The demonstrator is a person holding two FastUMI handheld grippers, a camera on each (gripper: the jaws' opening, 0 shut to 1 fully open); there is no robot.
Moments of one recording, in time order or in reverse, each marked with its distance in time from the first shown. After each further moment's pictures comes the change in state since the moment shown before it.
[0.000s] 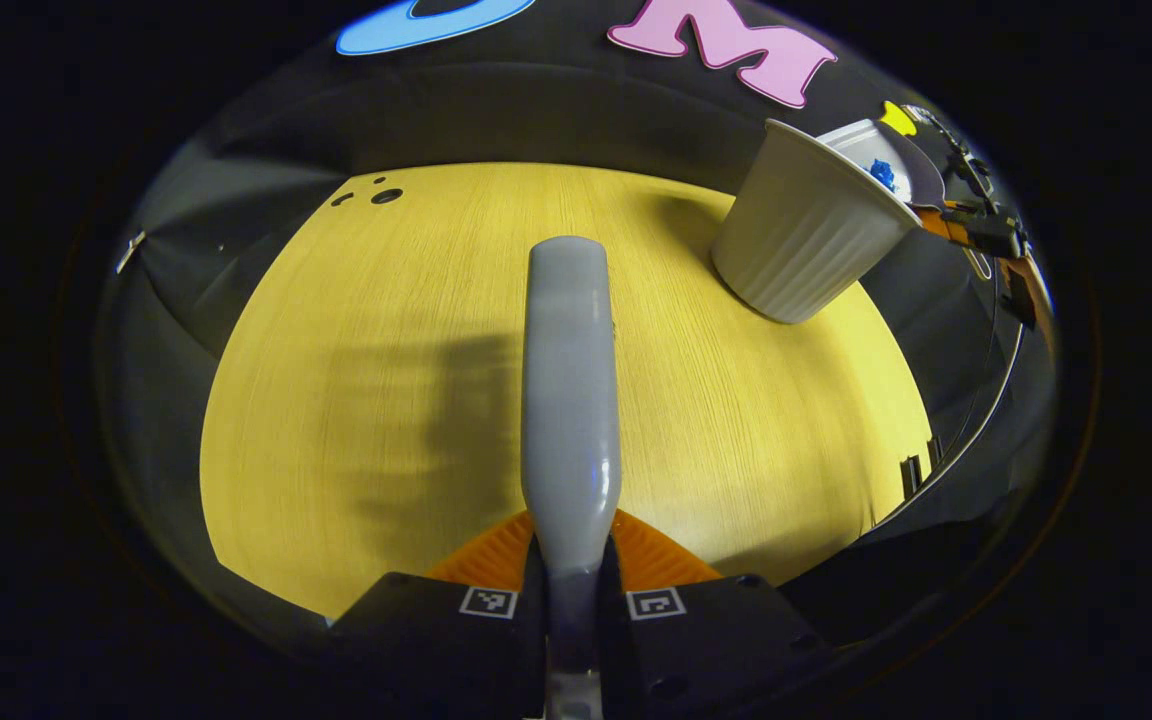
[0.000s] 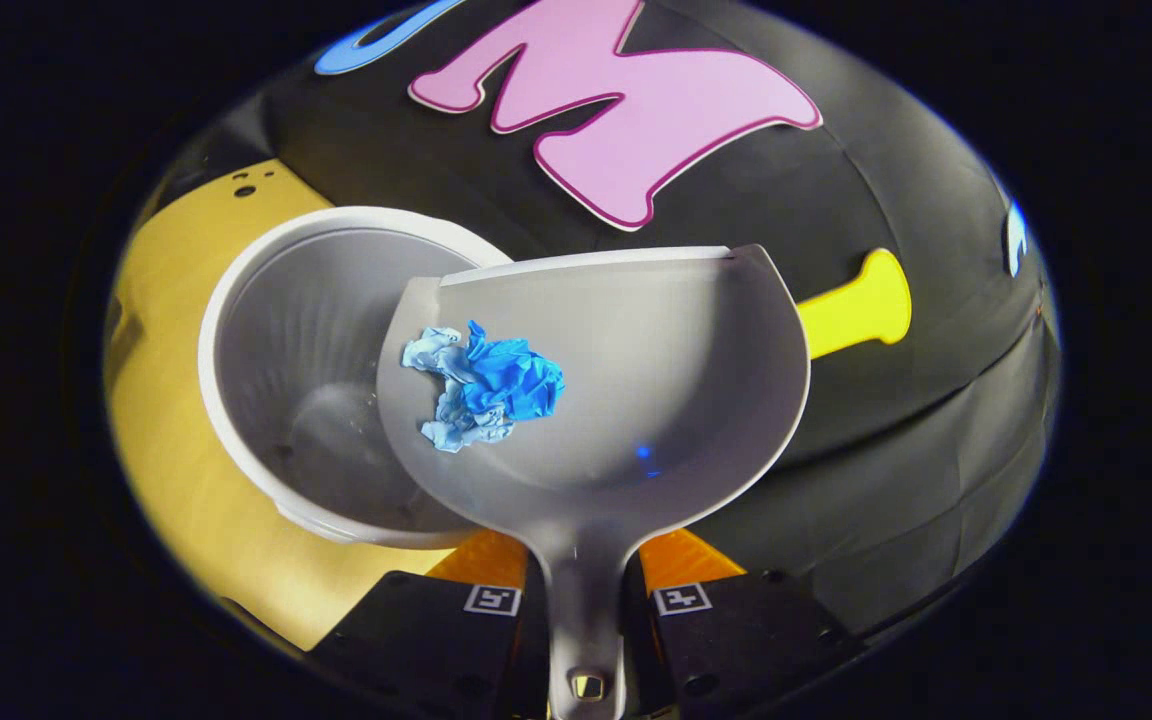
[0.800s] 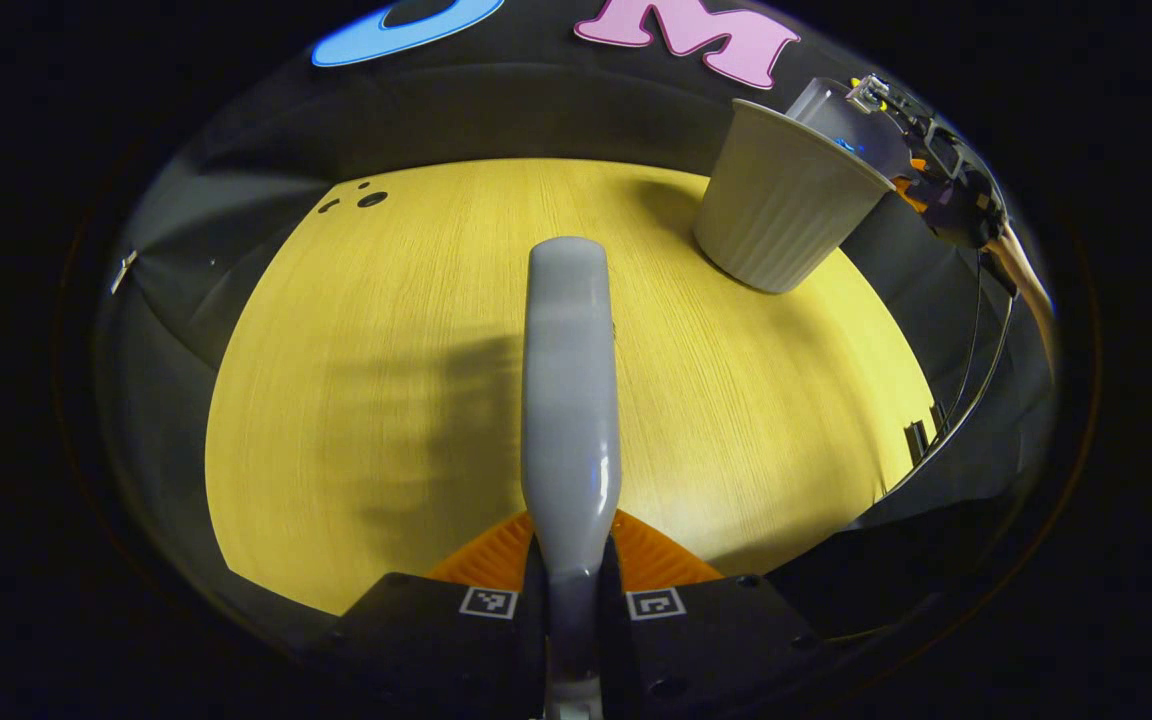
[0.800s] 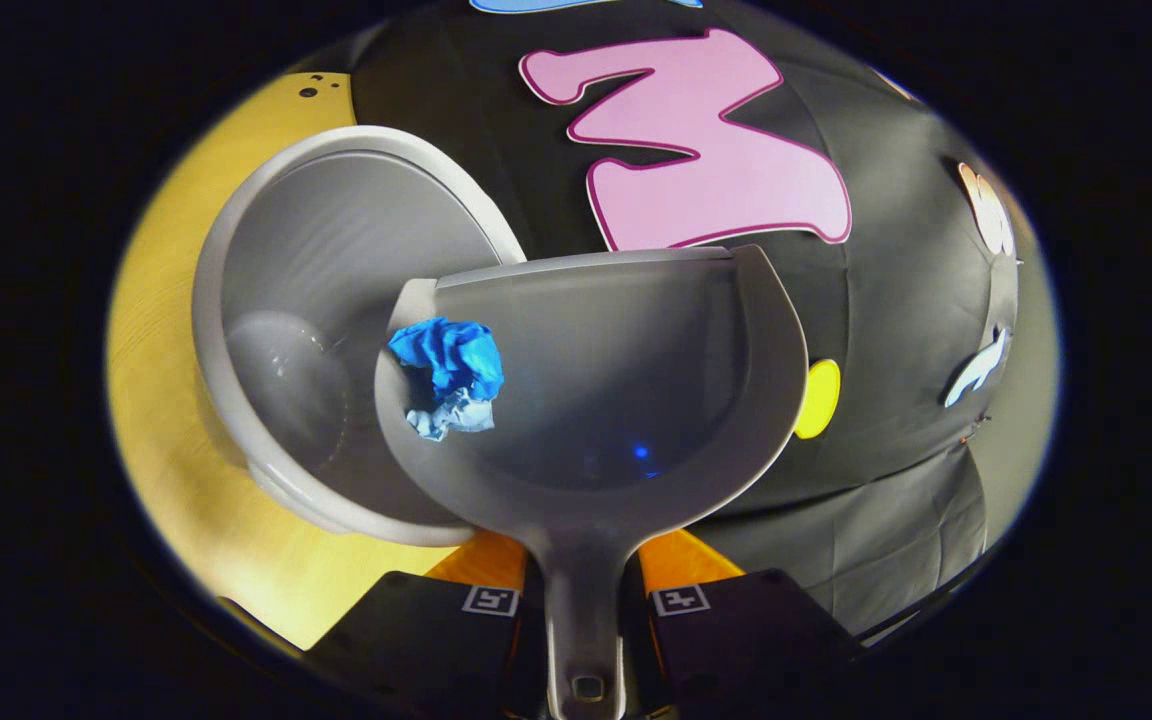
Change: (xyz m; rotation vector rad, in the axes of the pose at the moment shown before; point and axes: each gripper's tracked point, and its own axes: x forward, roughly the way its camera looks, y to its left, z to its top) left arm -0.004 -0.002 -0.021 0.073 0.015 -0.005; right arm -0.013 -0.016 0.013 -0.332 -0.105 -0.261
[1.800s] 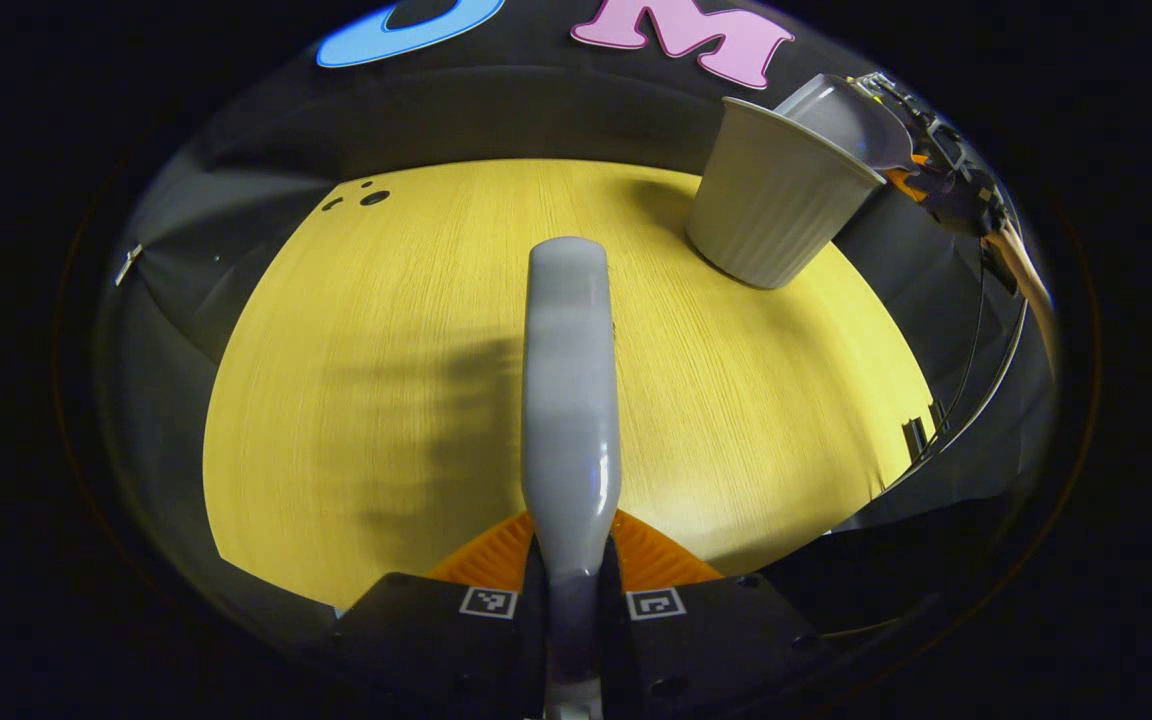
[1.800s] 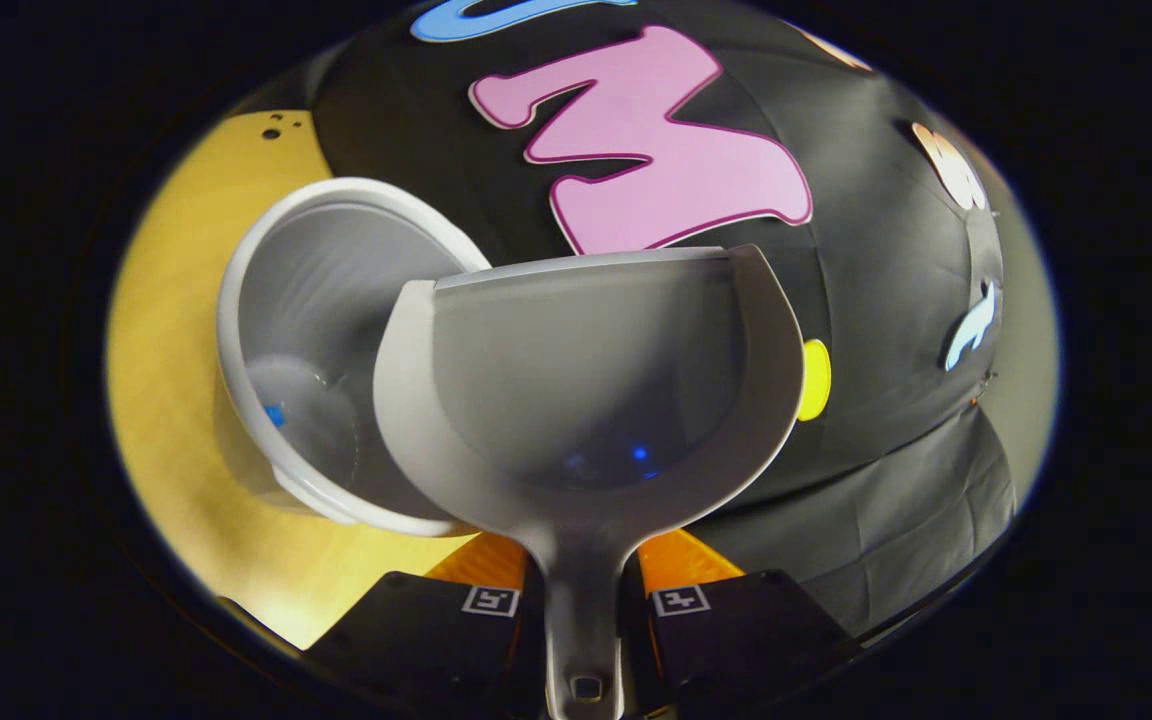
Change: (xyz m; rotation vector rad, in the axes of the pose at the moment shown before) left arm -0.005 -0.006 -0.014 -0.017 -0.027 0.005; right arm -0.017 -0.022 0.009 0.225 -0.012 0.053
